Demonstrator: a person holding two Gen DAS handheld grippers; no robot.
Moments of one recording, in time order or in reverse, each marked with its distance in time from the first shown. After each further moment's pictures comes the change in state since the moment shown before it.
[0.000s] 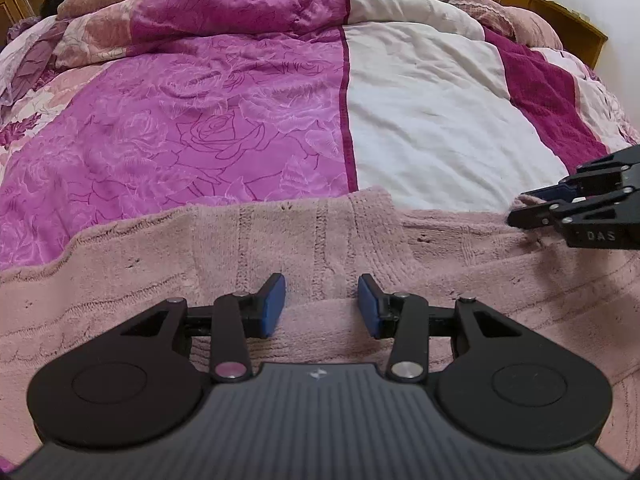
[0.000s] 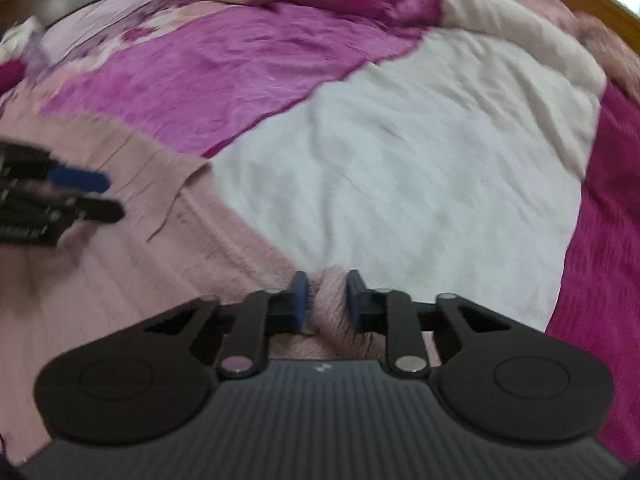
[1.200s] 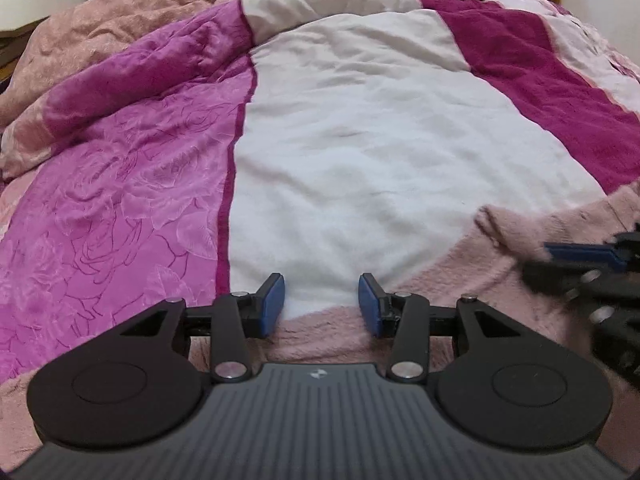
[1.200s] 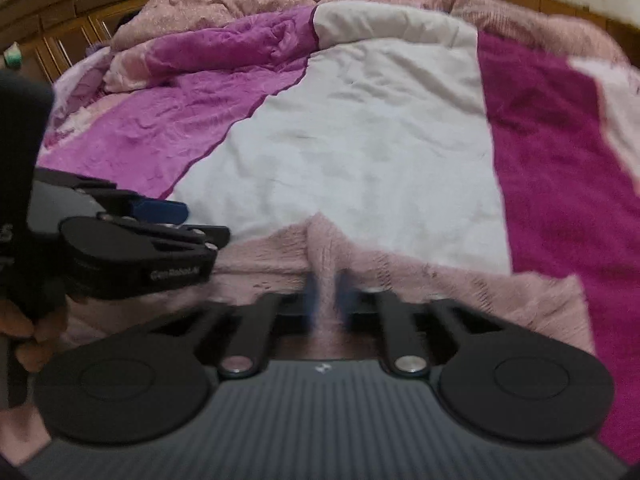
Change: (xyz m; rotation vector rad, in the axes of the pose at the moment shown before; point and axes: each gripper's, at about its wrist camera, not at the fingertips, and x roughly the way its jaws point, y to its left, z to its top) left arm 0.085 -0.100 0.046 0.246 -0.050 0.054; right arm -0.012 0.007 -0.046 0.387 -0.204 -0.210
